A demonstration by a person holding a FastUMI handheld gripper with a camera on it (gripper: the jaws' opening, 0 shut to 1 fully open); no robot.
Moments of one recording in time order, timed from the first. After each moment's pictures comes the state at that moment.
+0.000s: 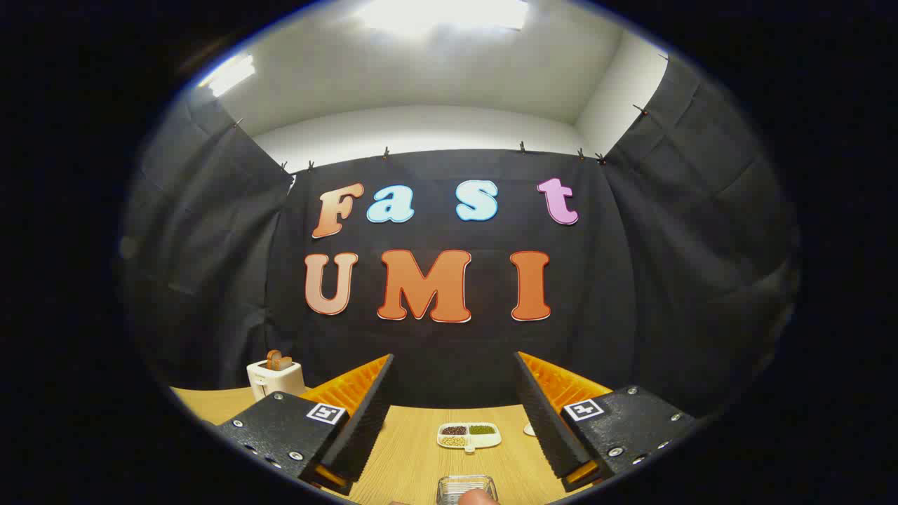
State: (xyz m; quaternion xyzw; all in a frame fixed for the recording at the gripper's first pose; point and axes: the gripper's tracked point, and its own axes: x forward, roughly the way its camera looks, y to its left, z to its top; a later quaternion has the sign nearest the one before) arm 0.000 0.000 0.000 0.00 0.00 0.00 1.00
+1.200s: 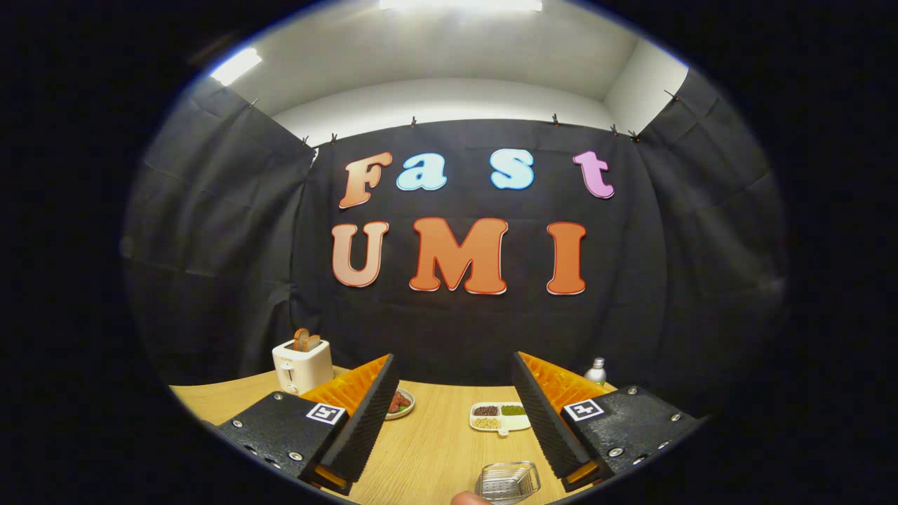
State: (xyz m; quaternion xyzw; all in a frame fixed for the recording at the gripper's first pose) arm 0.010 0.083 -0.036 -0.01 0.09 0.06 0.99
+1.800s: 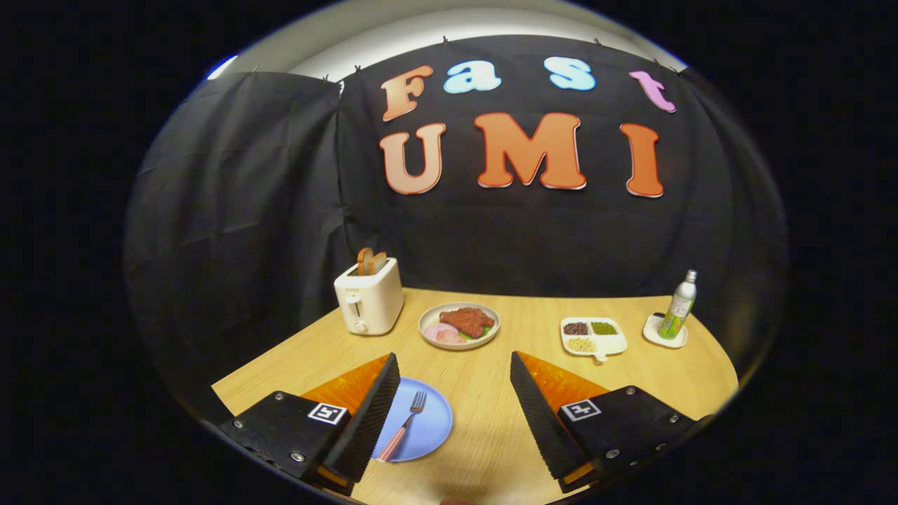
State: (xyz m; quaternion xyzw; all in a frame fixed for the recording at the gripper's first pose) arm -0.019 0.212 -0.155 0.01 0.32 0.16 0.93
